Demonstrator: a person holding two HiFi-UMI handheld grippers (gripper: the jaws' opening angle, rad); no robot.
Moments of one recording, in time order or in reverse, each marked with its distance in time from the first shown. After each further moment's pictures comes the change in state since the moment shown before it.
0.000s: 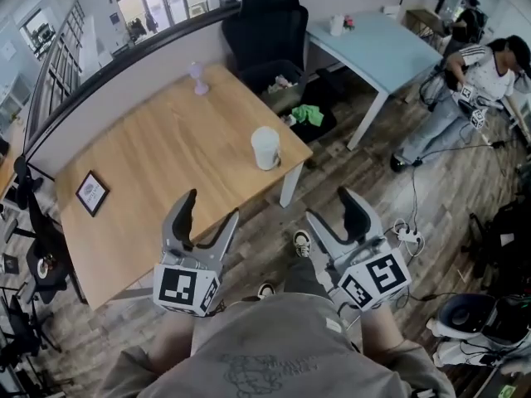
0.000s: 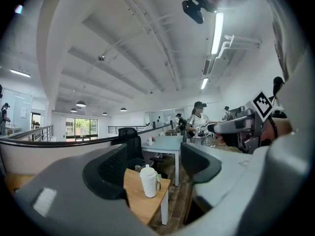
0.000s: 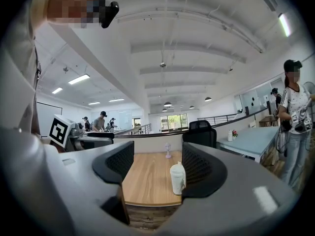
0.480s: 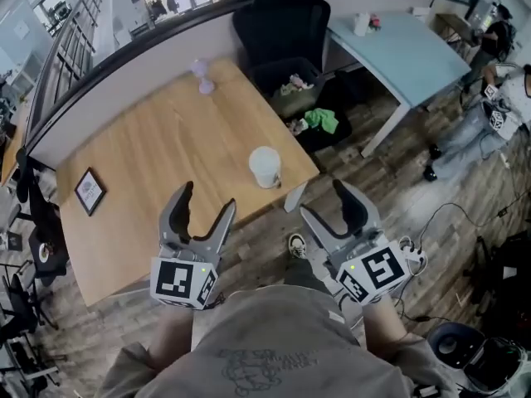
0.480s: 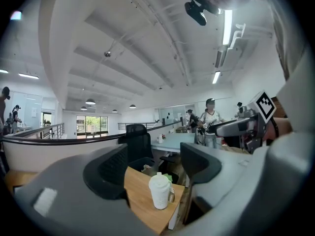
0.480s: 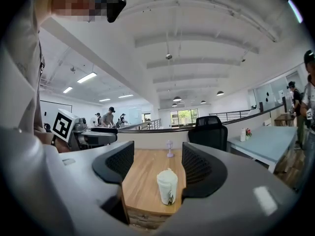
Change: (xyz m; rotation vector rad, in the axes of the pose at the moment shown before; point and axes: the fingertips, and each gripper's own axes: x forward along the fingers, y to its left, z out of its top) left arm 0.115 0.035 -0.011 -0.020 0.046 0.126; right arm 0.101 -0.092 -0.001 -0.036 0.066 0.150
